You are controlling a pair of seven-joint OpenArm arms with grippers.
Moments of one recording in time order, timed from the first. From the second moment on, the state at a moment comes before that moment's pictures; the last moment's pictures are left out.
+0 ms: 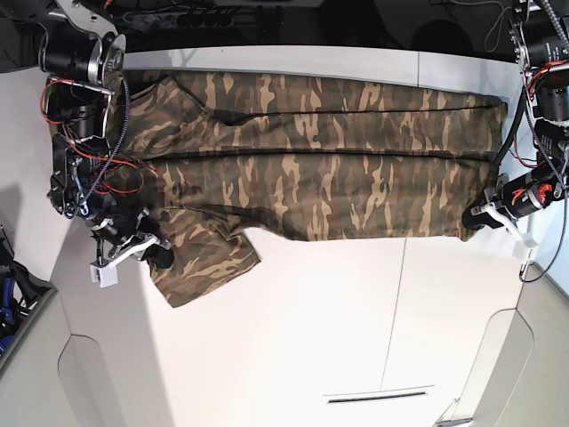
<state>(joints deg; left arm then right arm) -15.0 -32.7 -11.5 47.1 -46.5 -36.0 47.3 22.0 8.2 14.8 42.8 27.2 34.2 -32.0</state>
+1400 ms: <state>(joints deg) 11.8 -39.2 -25.2 84.2 -68.8 -36.0 68.6 -14.0 20.0 20.6 98.5 51.0 33.5 -66.8</state>
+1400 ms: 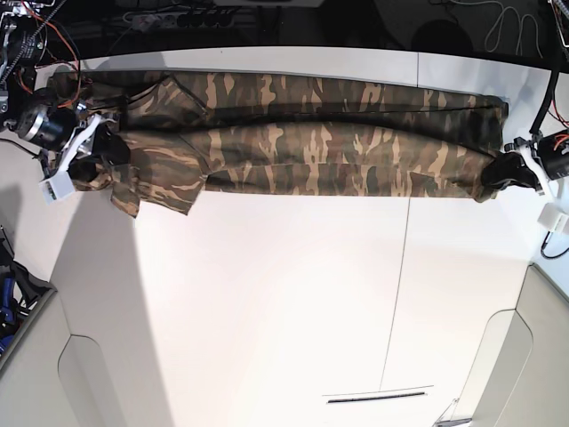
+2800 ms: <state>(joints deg) 18.4 -31.1 -29.0 84.0 -57.8 -36.0 58.7 -17.0 10.1 38.2 100.8 40.5 32.6 -59.8</state>
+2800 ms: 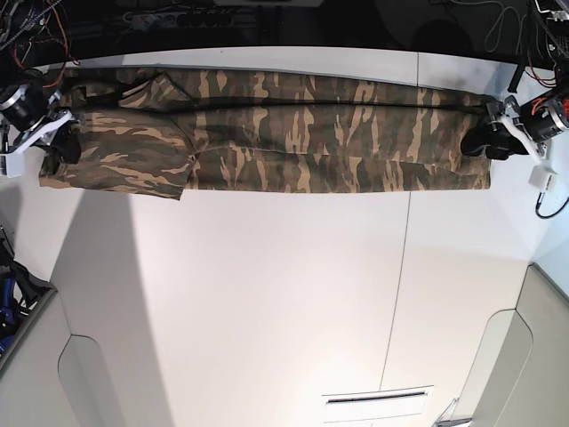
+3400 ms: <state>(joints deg) 18.2 -29.3 -29.0 82.6 -40.8 -36.0 46.3 -17.0 10.3 38.2 88.0 43.2 32.6 -58.3</state>
